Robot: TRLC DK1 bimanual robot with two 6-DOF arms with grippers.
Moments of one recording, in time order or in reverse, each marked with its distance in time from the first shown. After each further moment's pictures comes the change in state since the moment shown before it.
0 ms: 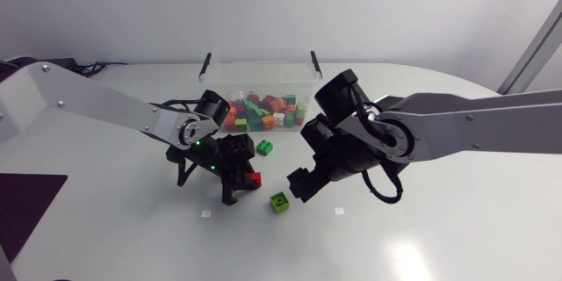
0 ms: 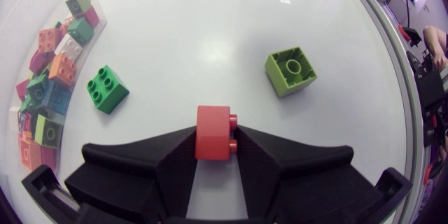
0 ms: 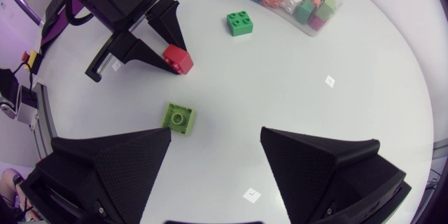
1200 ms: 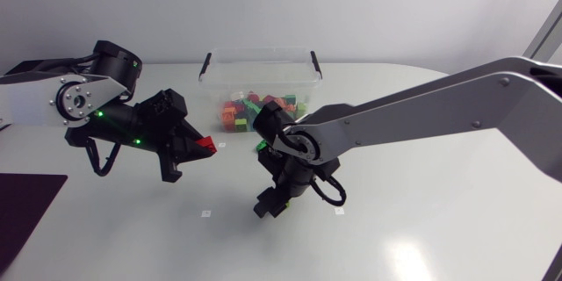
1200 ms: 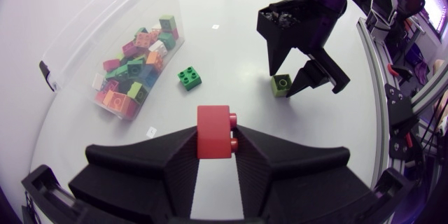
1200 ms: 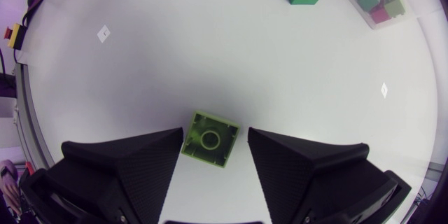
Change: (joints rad) left arm 0.229 -0.500 -0.145 -0.171 0.057 -0.058; right arm 0.143 0.354 0.255 -0.150 0.062 0.035
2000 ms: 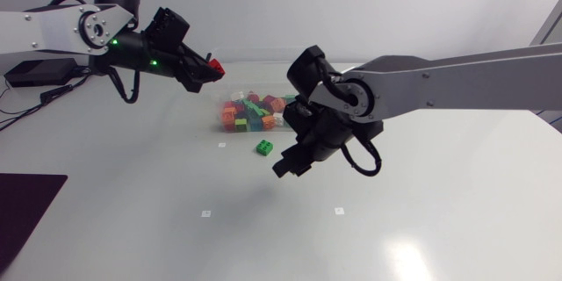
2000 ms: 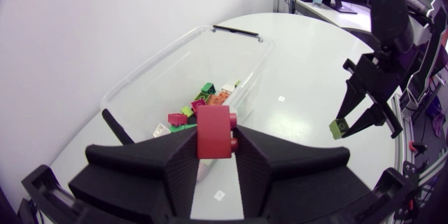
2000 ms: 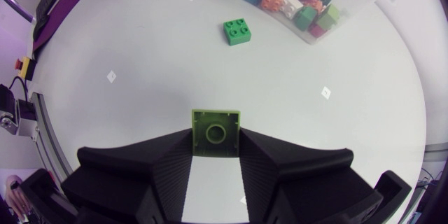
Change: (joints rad) left arm 0.042 0.263 0.462 0.105 0.034 -0.285; right arm -0.121 -0.215 0.020 -0.084 -0.012 -0.012
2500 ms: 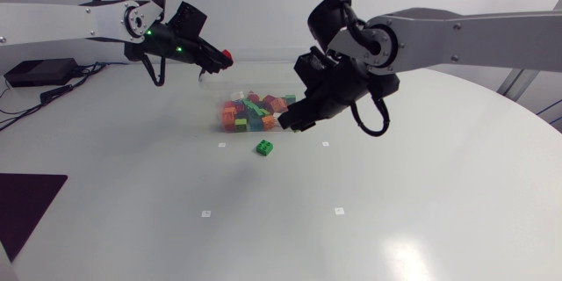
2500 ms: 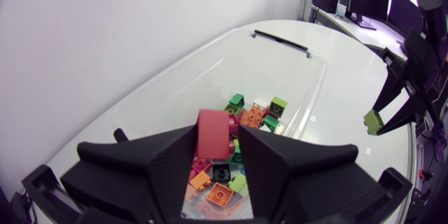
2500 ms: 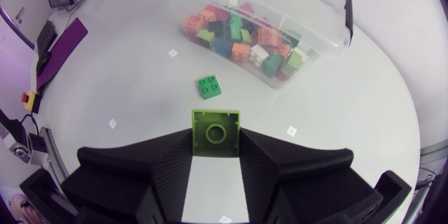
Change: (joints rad) left arm -0.009 0.265 0.293 0.015 -0.058 -0.111; right arm -0.099 -0.004 0.175 -0.014 -0.037 -0.023
